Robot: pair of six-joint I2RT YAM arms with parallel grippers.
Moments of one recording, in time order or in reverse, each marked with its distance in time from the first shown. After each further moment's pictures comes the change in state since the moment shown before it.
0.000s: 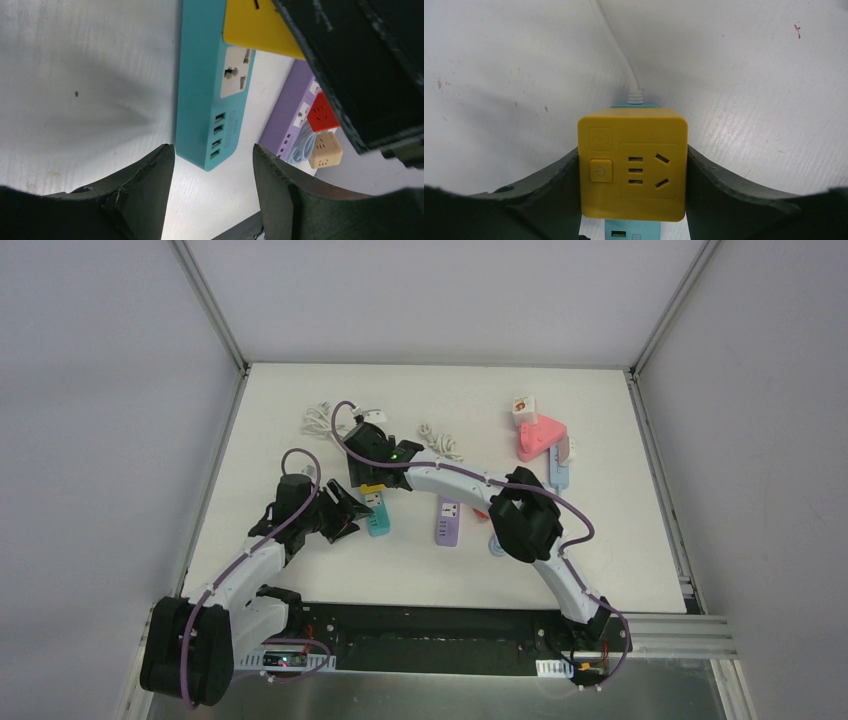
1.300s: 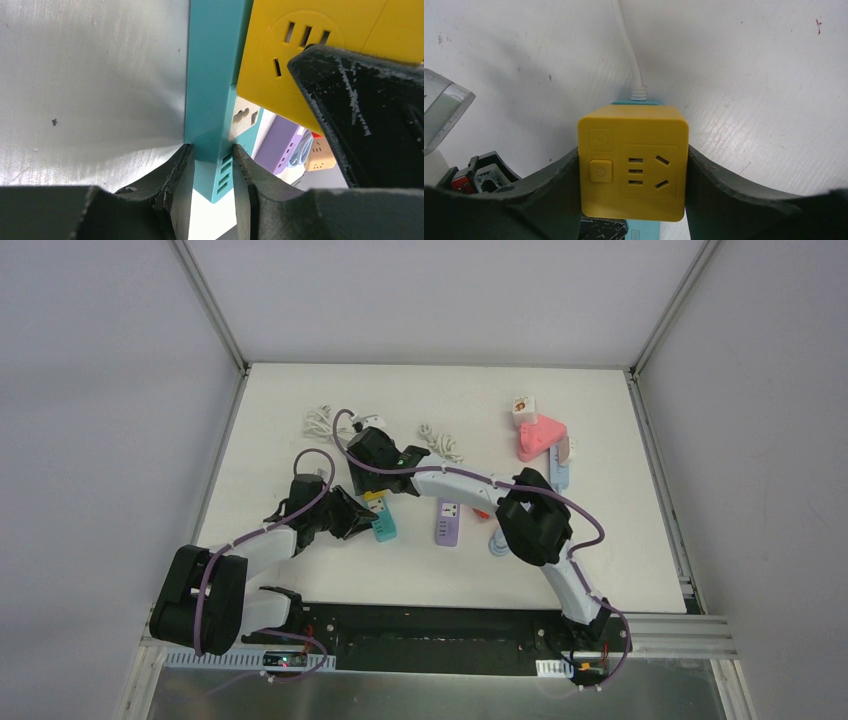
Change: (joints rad) left arm -0.013 0.209 -0.012 0.127 -0.024 -0.032; right arm 0.002 -0.073 -0.122 0.070 -0.097 -0.095
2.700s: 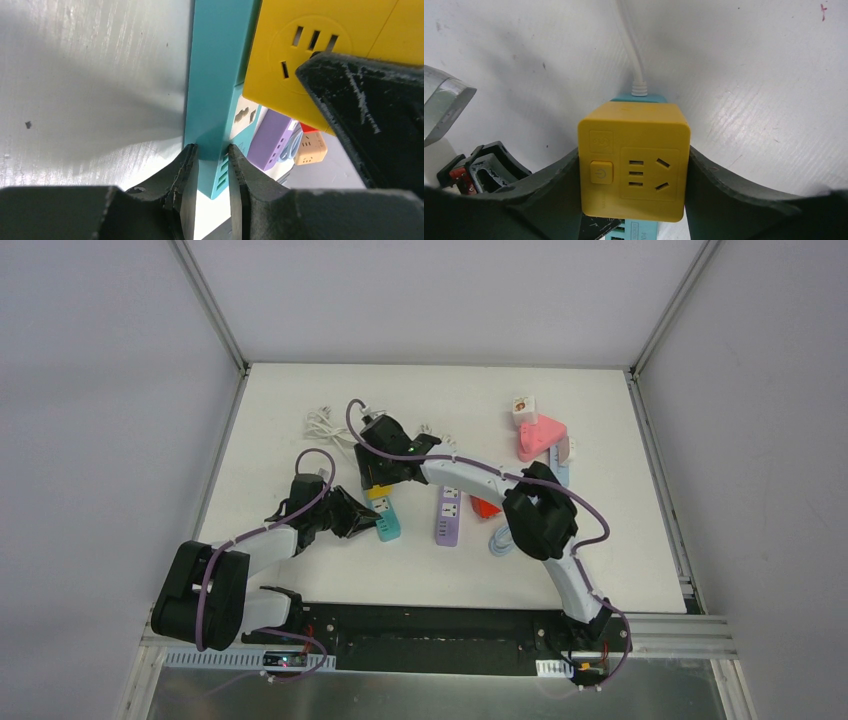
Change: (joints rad) left arm 0.000 0.030 -0.007 0.046 0.037 -0.036; right arm -0.054 -0.013 0.009 -0.056 -0.129 0.007
